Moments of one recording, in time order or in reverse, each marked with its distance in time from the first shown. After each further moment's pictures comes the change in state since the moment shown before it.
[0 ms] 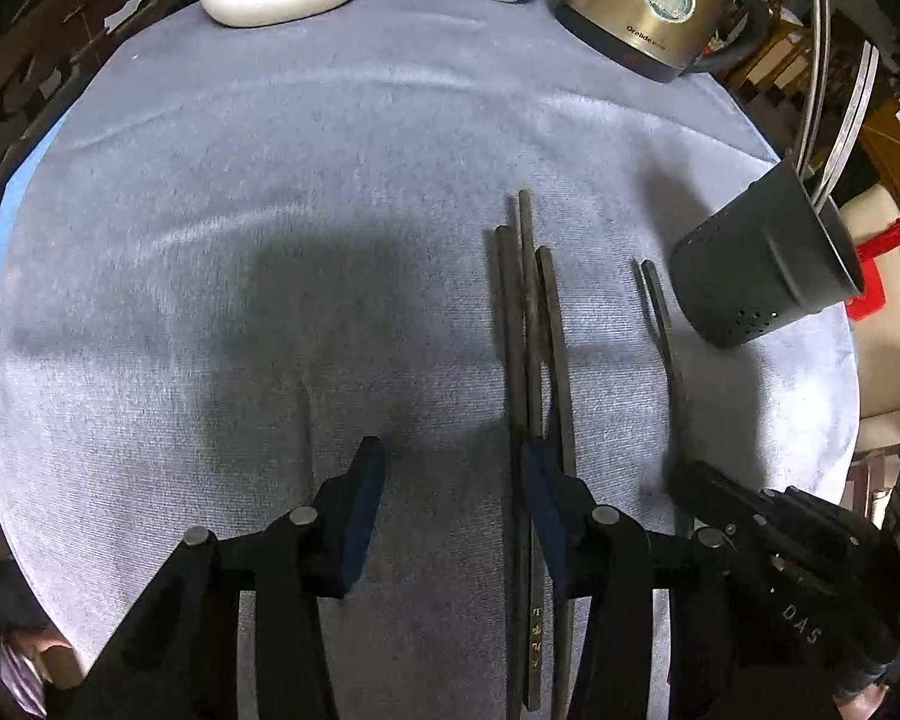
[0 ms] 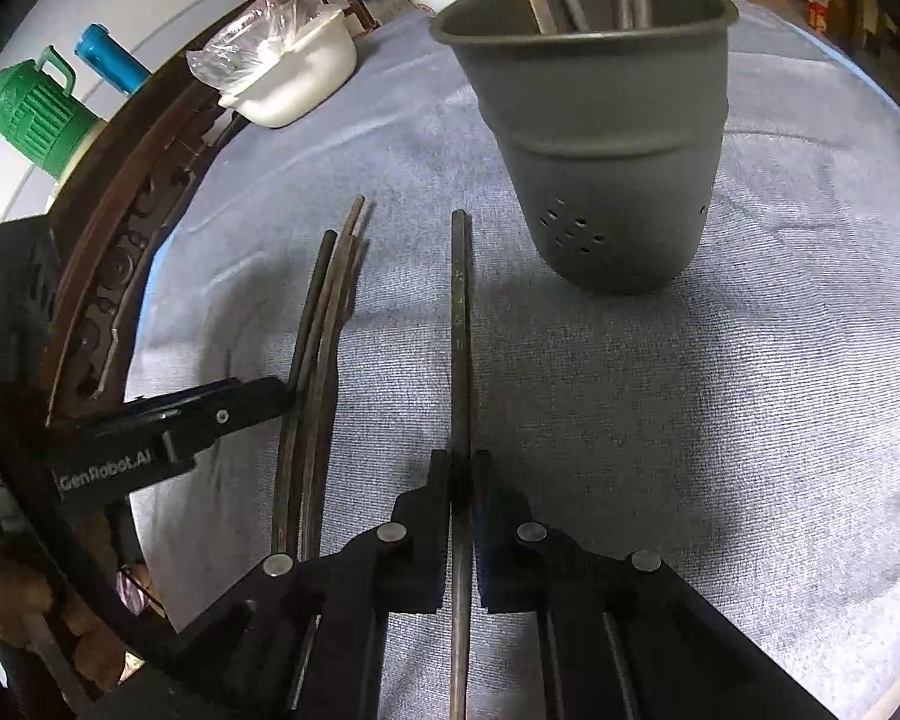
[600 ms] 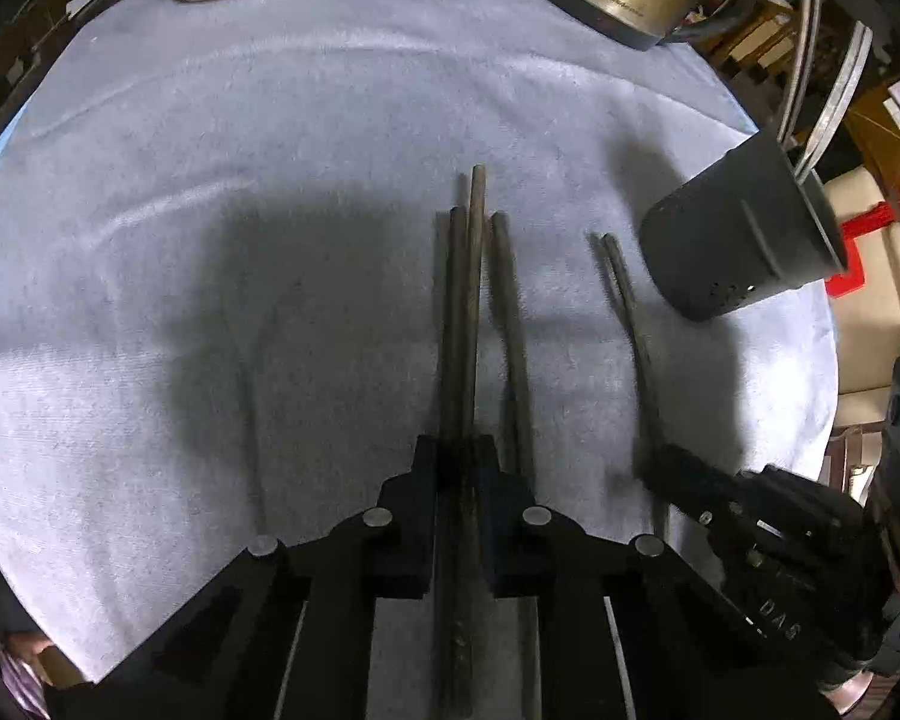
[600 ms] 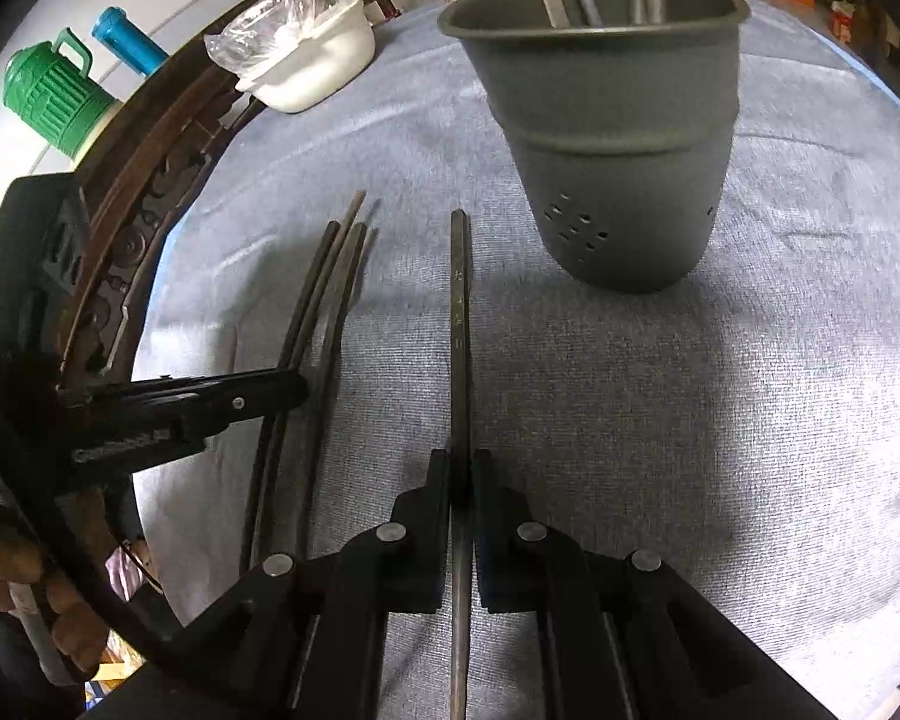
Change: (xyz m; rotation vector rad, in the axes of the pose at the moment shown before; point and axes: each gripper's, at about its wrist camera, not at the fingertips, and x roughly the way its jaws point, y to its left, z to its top) left arm 0.001 -0.006 -0.006 0.013 0.085 -0.085; right arm -0.003 -0.003 -0.001 -0.049 0.029 0.014
